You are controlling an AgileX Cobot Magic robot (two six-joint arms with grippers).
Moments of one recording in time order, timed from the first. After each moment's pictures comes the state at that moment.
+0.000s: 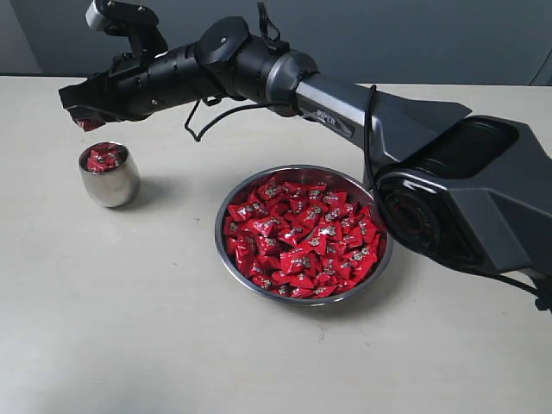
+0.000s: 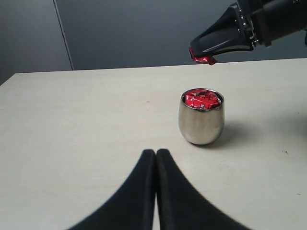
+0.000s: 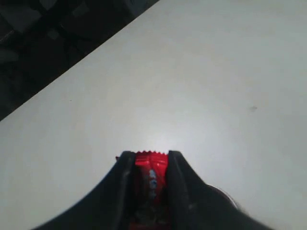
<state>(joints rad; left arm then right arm) 0.12 0.00 0.00 0.05 0.29 -0.02 0.84 2.57 -2.34 1.07 0.65 -0.72</state>
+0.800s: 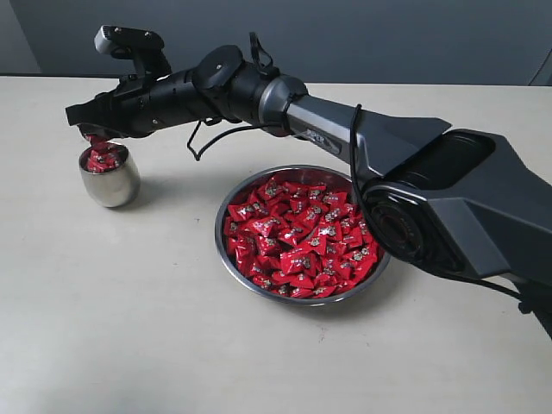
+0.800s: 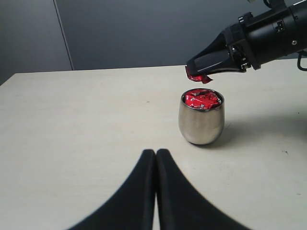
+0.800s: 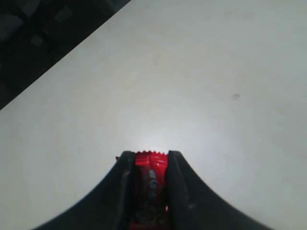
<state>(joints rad) 0.12 0.00 0.00 0.05 0.29 -0.02 0.85 2.63 -2.34 1.09 0.57 -0.72</state>
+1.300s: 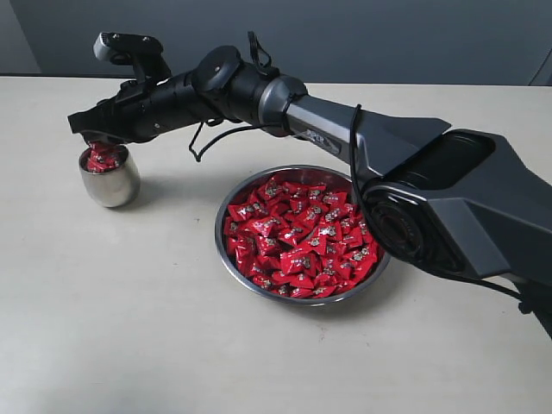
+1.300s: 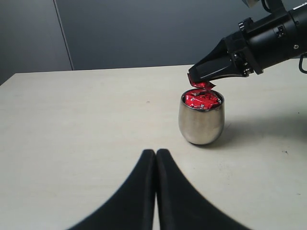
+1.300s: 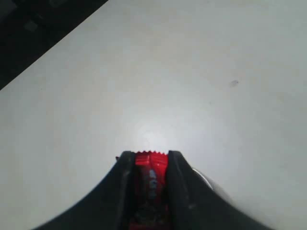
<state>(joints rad) 0.12 0.00 0.00 0.05 0.29 -0.02 0.85 2.63 -2.34 1.03 0.60 -0.68</state>
